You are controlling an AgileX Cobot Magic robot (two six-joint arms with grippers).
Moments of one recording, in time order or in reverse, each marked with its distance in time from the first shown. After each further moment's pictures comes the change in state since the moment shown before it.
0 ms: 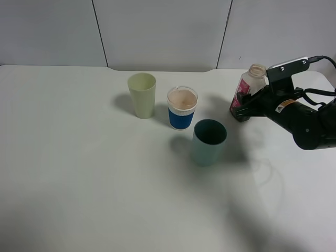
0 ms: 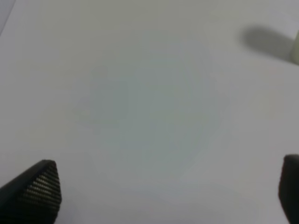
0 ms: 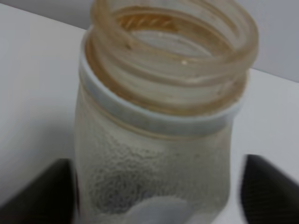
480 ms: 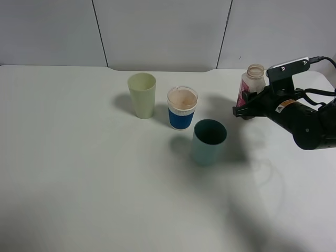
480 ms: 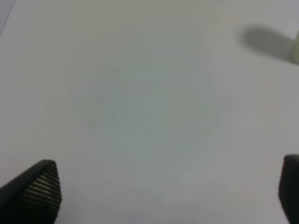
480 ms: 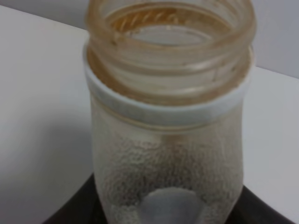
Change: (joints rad) left arm 0.000 0.000 0.000 0.000 0.000 0.000; right arm 0.000 0.000 0.000 0.000 0.001 0.014
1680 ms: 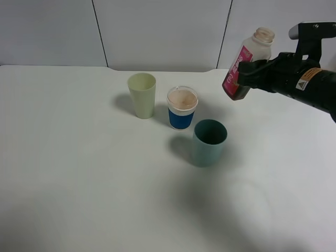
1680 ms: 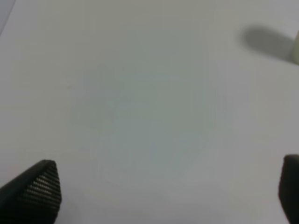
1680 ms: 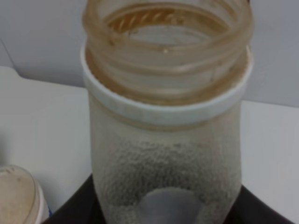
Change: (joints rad) left arm 0.000 0.000 0.000 0.000 0.000 0.000; right arm 0.000 -0.389 0.005 -0.361 0.292 0.517
